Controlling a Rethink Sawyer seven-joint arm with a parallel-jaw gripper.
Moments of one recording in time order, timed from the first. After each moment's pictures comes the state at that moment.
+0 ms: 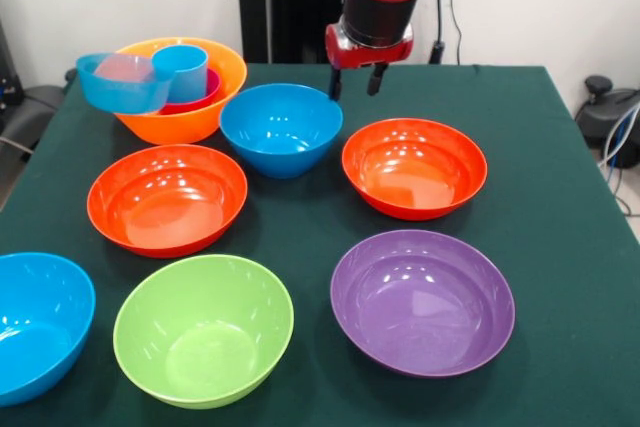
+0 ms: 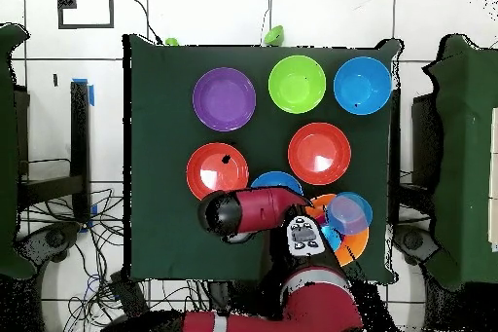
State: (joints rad) arm -0.22 -0.57 0.04 1.87 -0.34 0.53 1.58
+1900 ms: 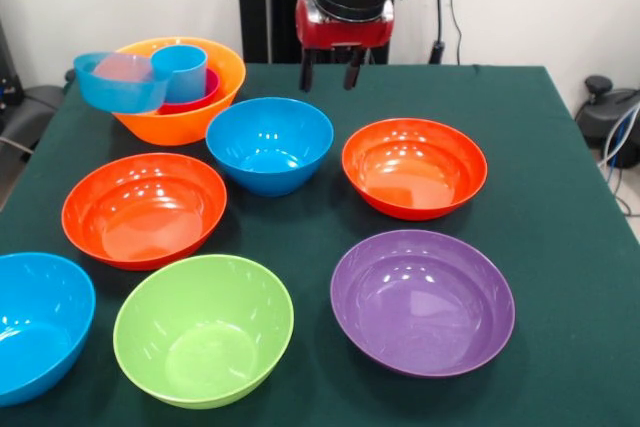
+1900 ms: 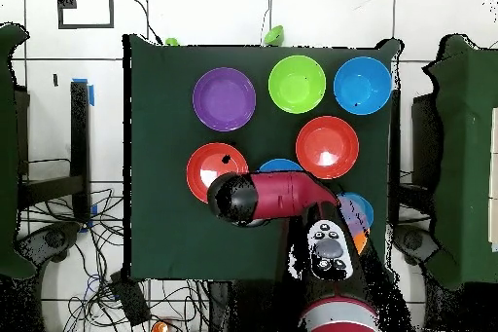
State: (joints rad) arm -0.26 -0.70 0.04 1.81 -0.34 0.60 1.58
